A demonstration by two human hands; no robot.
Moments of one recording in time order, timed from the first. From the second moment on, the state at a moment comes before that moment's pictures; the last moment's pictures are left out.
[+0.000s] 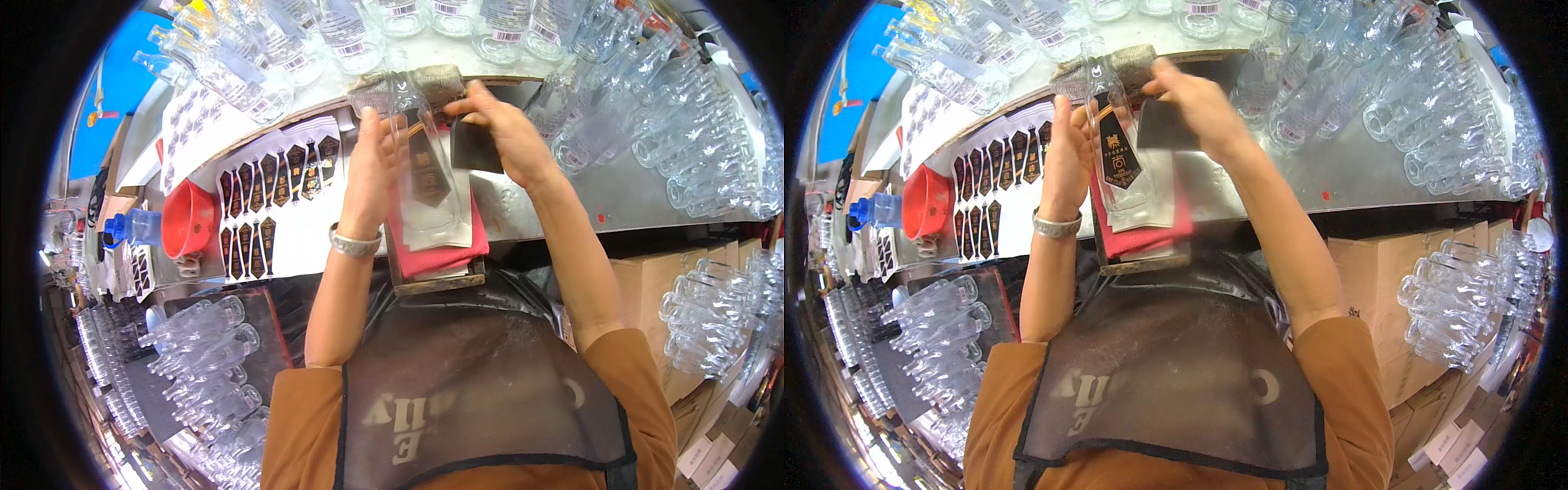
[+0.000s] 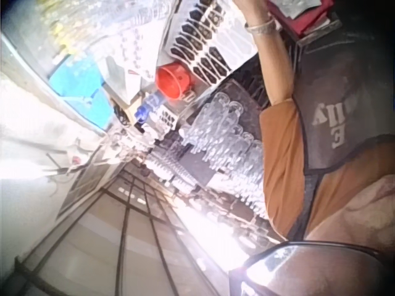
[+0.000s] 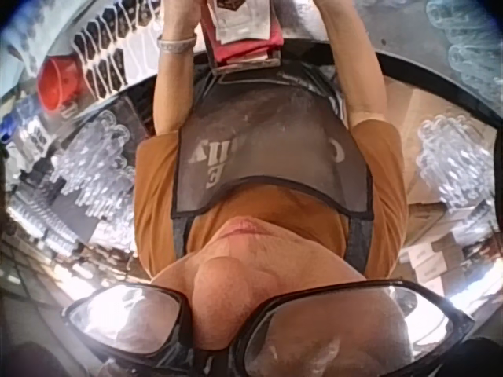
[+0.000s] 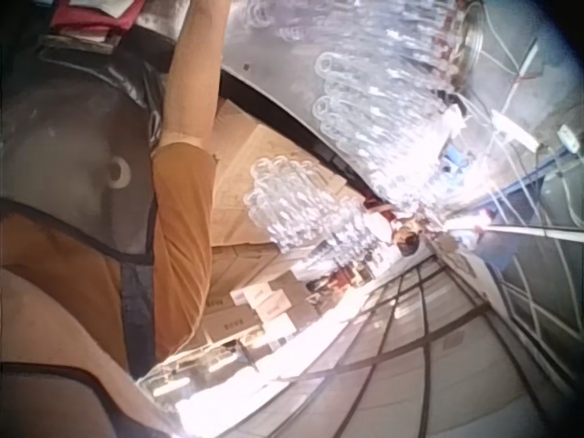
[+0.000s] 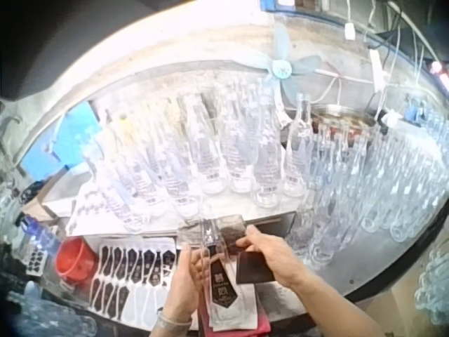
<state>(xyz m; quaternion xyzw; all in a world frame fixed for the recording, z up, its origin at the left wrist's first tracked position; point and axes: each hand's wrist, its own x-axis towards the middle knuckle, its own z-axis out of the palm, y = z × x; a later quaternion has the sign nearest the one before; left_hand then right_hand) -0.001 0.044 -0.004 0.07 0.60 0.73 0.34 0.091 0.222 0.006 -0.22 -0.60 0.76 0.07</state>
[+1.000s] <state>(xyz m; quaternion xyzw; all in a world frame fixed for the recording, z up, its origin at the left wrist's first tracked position) 0.023 -0.011 0.004 0.14 0.65 0.71 0.25 0.063 0.217 0.068 0.06 -0.89 0.26 0.38</state>
